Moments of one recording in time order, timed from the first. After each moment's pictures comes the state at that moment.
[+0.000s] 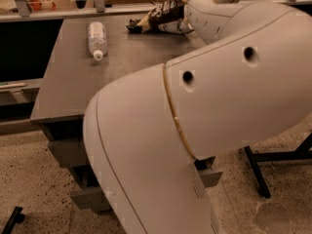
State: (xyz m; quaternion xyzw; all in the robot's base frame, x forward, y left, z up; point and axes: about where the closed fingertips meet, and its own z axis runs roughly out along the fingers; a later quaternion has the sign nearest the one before) arm 0.900 -0.167 0.973 0.17 0.77 0.07 0.61
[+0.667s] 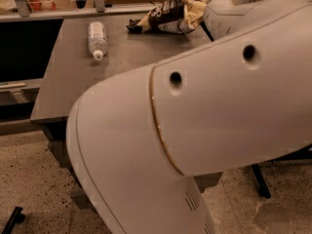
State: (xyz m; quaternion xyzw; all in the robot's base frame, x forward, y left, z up) arm 0.856 -0.233 0.977 0.21 0.76 0.03 0.61
